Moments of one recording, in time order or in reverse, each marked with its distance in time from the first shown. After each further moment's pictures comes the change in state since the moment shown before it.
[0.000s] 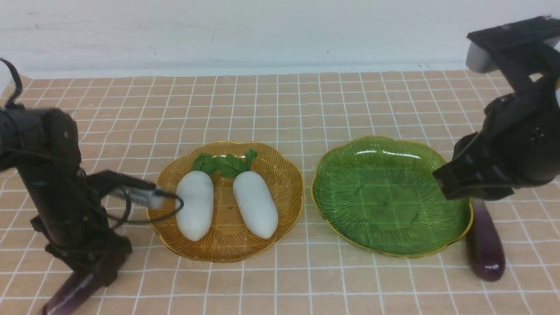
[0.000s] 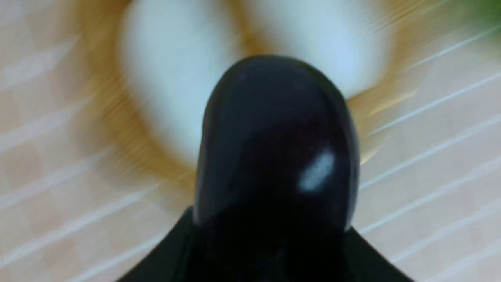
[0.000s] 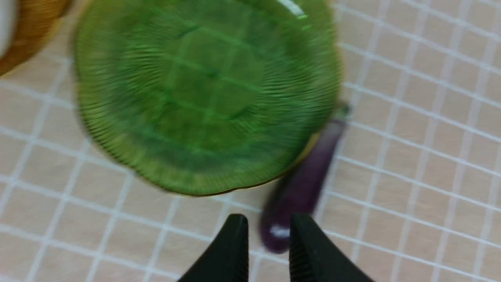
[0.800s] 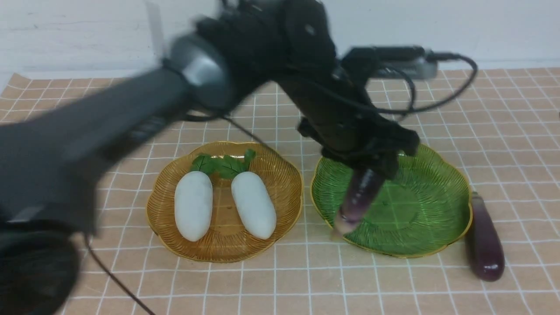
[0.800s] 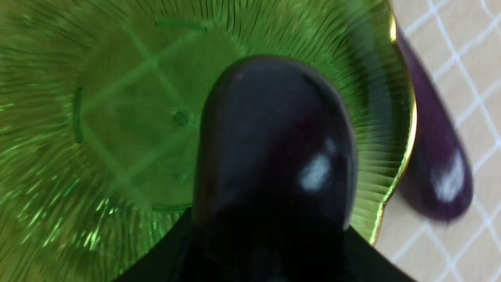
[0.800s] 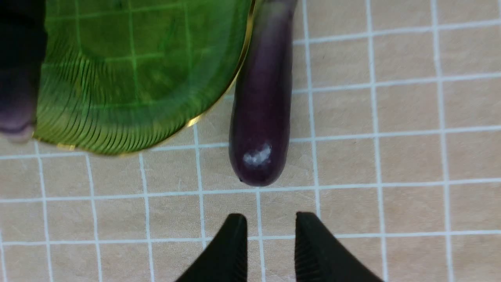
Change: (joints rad) right arm -0.532 0.002 0.203 0.427 -0.057 -0.215; left arm -0.490 0.762 -0.773 -0.088 -0.127 -0.277
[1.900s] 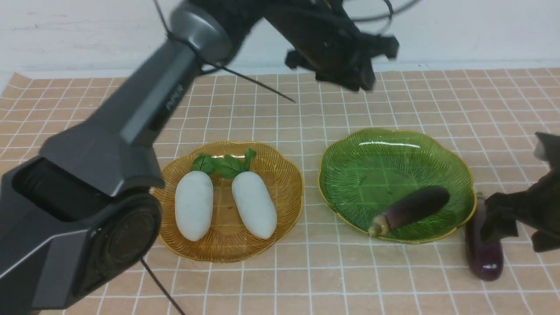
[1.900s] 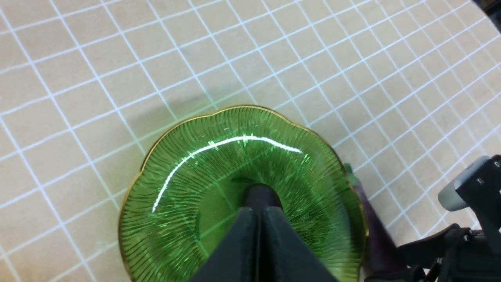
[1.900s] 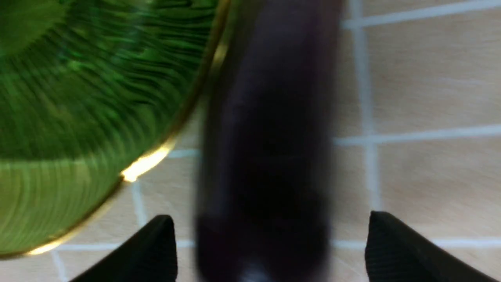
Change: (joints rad) right arm 0.000 0.433 0.140 0.184 -0.391 -0.143; left arm 0.174 -0.004 -0.504 0.022 0.224 -0.070
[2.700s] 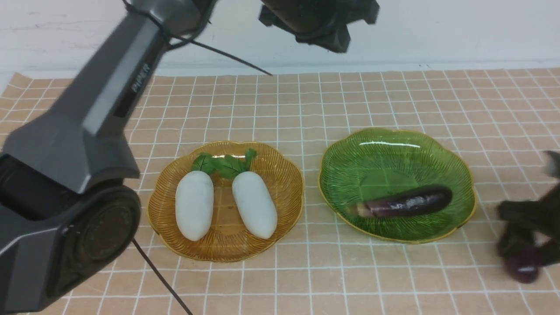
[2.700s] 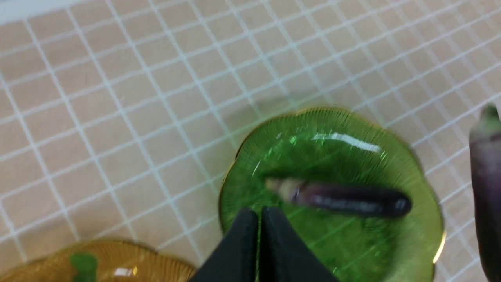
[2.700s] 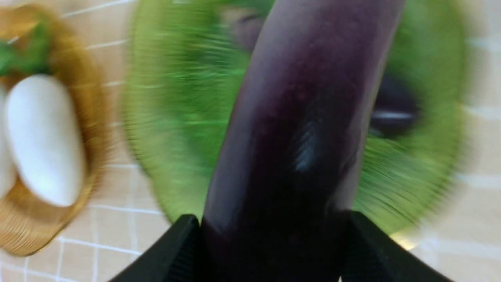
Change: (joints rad) right arm 0.024 -0.189 -0.158 0.228 0.098 -0.089; left arm 0.043 -0.135 0.139 0.155 0.018 0.023
